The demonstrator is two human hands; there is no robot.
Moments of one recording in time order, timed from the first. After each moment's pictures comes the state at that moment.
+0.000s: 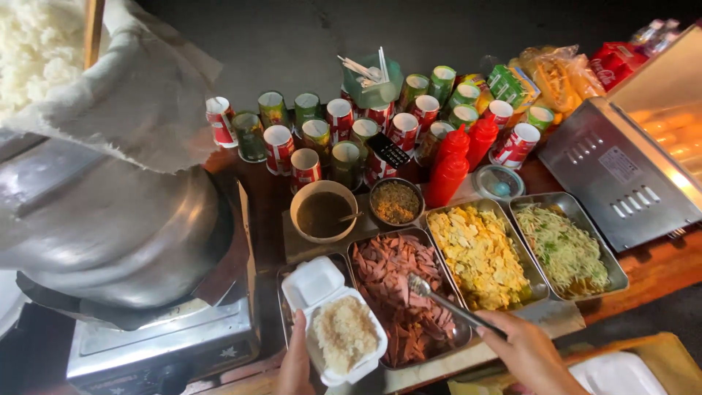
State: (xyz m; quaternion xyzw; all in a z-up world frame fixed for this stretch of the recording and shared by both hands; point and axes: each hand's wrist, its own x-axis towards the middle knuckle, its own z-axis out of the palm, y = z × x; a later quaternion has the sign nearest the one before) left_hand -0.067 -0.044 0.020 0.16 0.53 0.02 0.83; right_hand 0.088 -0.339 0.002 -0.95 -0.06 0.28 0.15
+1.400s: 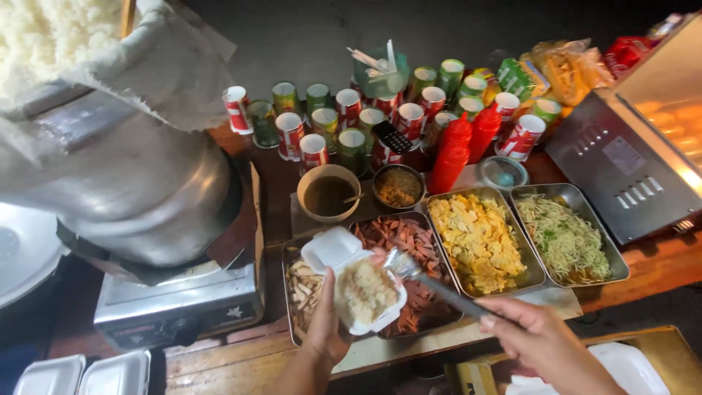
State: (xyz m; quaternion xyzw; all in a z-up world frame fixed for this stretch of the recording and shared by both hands) left_hand -0.059 -0.088 0.020 0.24 0.47 0.00 0.85; right_hand 0.059 -0.364 0.060 -0.82 0.01 0.34 0.45
